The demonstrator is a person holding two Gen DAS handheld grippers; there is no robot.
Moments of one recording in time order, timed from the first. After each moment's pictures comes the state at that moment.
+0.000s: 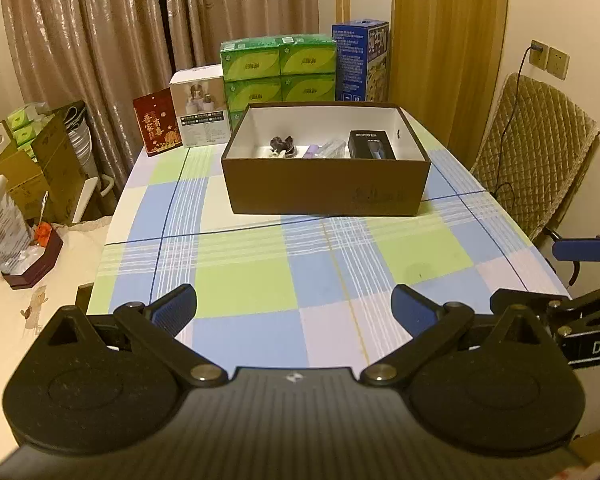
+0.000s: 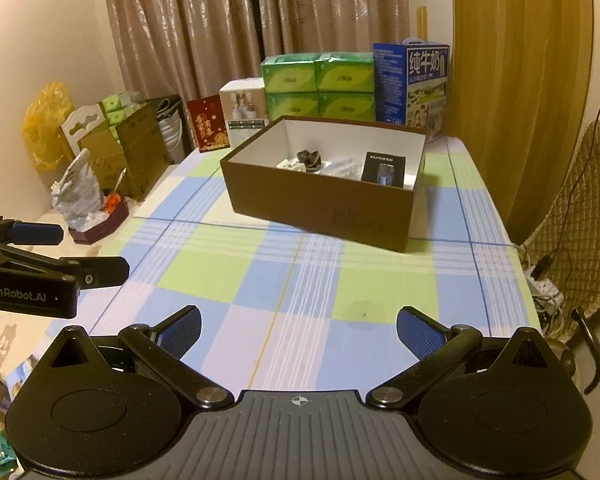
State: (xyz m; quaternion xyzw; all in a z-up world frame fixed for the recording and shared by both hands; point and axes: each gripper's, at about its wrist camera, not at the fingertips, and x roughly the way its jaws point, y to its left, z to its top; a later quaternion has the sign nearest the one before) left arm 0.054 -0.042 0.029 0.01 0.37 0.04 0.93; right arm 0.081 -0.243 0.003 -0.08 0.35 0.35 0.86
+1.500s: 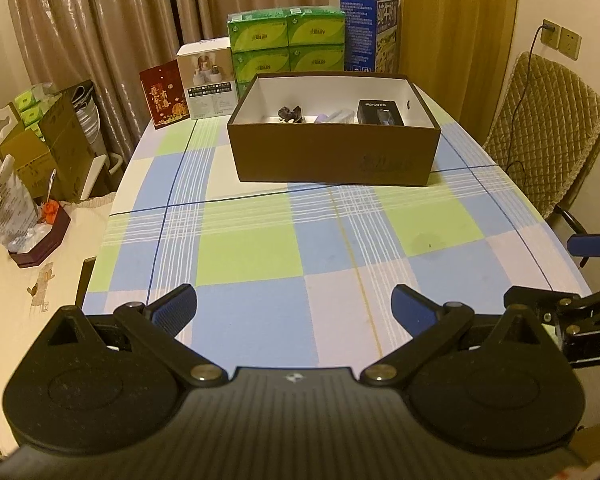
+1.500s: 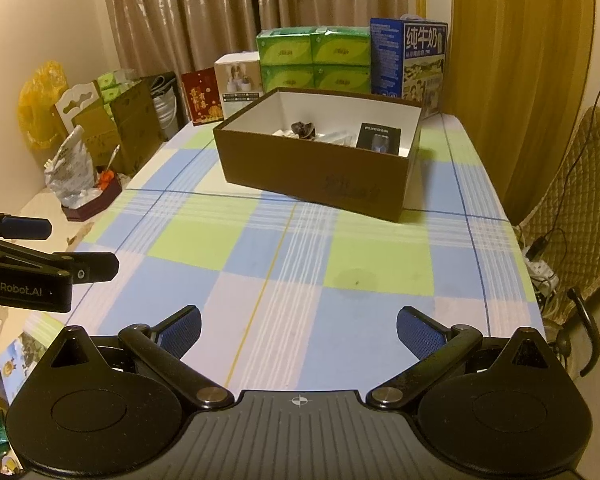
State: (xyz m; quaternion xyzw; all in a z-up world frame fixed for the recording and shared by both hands) left arm 0.051 -0.046 0.008 0.01 0.40 0.07 0.91; right arm 0.076 -0.249 -0.016 -0.10 0.38 0.34 0.85
